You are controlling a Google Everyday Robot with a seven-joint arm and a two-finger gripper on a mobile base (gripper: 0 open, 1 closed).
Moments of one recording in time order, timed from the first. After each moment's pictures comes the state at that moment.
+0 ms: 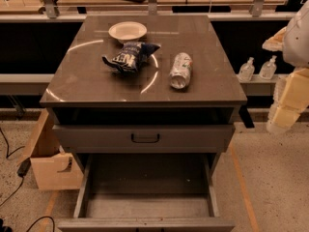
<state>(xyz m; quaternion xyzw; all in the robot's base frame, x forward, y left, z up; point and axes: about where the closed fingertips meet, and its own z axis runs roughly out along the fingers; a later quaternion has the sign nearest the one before) 0.438 -0.217 0.977 -0.60 0.78 -0.03 0.16</state>
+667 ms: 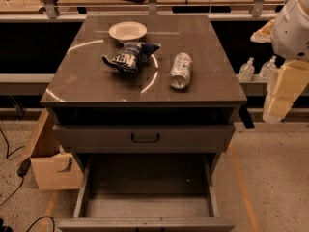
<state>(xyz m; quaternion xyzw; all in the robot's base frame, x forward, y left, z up) 0.463 -0.209 0.978 -0.64 0.75 -0.05 0.16</state>
